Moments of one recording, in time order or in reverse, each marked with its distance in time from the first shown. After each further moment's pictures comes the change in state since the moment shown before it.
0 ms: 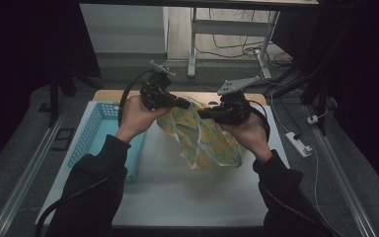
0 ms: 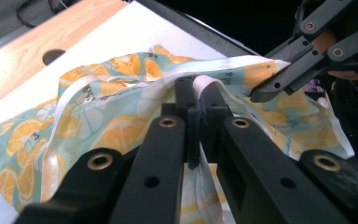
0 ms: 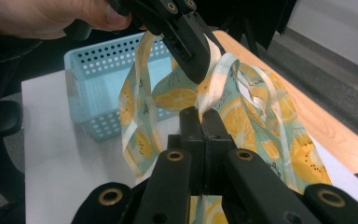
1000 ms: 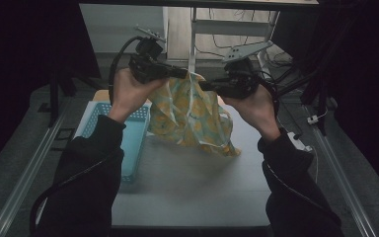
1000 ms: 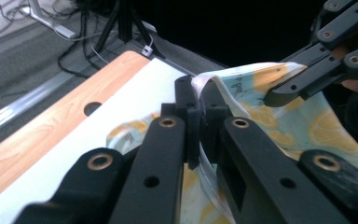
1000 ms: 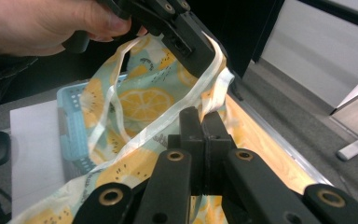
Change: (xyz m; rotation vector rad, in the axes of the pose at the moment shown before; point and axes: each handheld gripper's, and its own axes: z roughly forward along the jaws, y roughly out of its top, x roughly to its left) left arm -0.017 0.047 -0.058 -0.135 0.091 0.035; right arm 0.004 0.071 -0.039 -0.066 -0.078 -0.076
